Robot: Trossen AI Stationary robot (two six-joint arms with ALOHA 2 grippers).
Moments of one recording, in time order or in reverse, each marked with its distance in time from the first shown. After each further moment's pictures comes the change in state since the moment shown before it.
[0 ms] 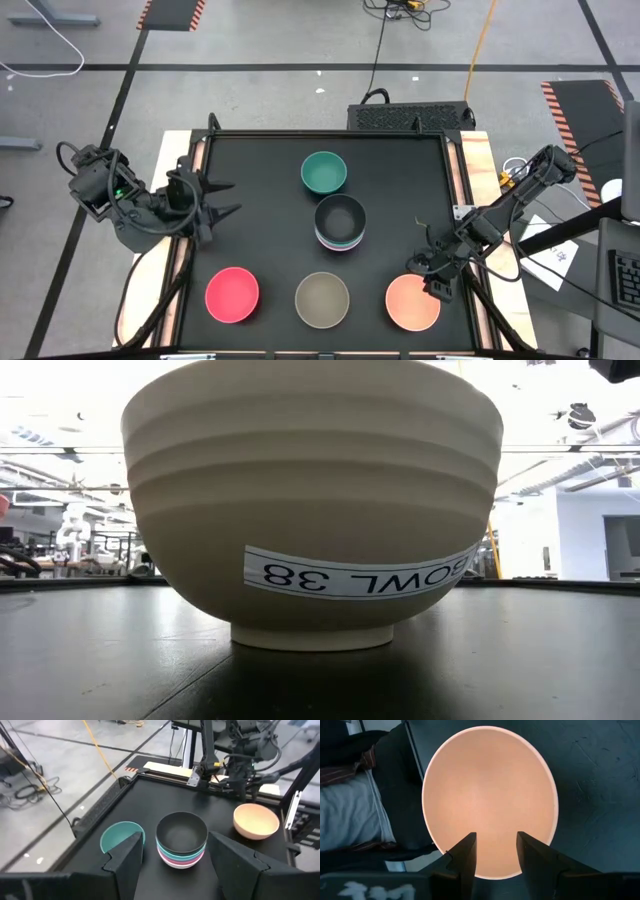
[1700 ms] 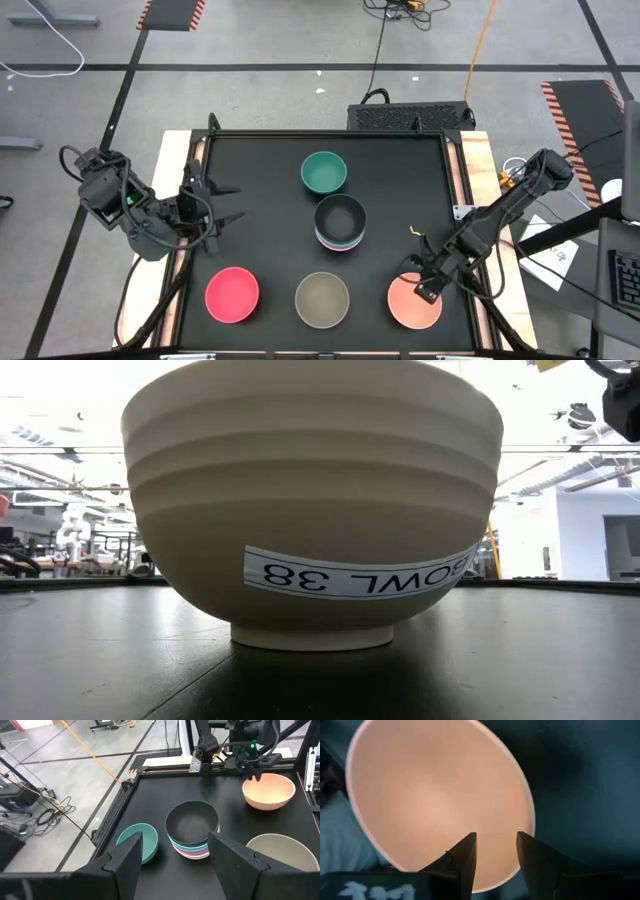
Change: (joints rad) left arm 0.008 0.039 -0.002 -0.001 0.023 0.236; right arm 0.018 0.146 0.001 -0.061 -0.030 0.340
